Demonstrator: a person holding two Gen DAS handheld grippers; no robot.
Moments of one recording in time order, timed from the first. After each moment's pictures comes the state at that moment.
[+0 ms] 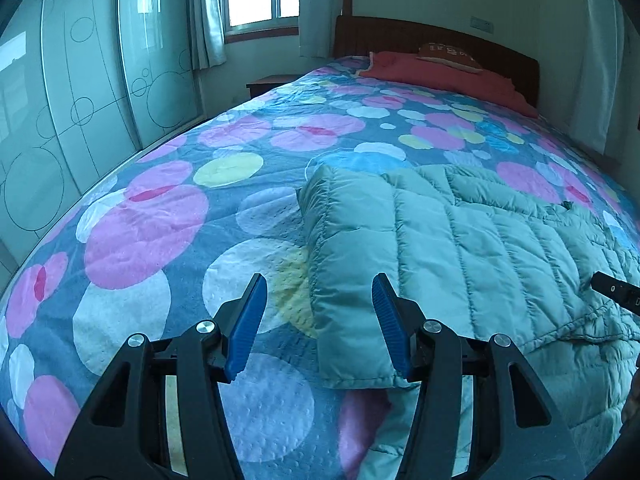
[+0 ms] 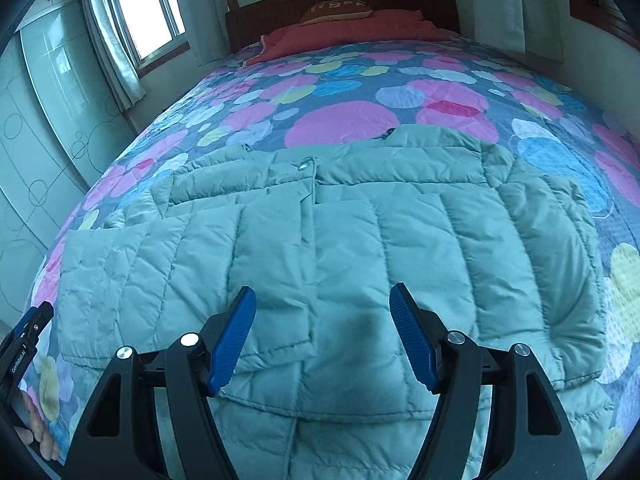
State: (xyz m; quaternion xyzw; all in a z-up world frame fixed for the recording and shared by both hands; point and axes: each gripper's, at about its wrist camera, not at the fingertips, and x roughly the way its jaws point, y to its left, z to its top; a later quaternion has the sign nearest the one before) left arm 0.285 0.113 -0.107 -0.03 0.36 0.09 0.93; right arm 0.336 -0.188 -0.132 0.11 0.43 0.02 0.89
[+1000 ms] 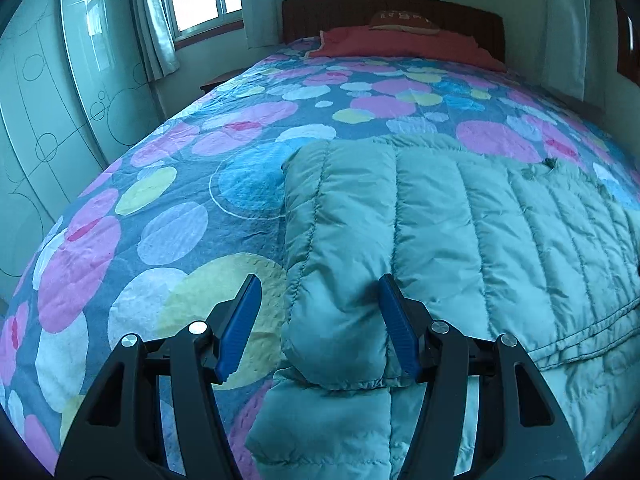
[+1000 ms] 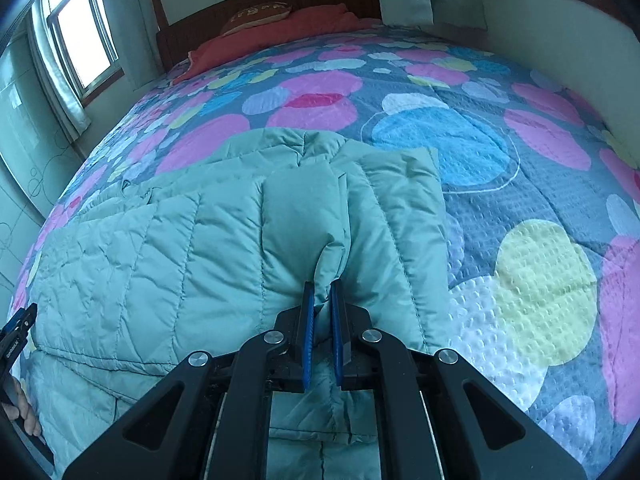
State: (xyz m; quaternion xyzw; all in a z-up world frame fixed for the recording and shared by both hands) left arm 0.344 0.031 -0.134 0.05 0.39 0.05 0.92; right arm 0.313 -0.335 -0.149 0.14 0.43 -0.07 0.89
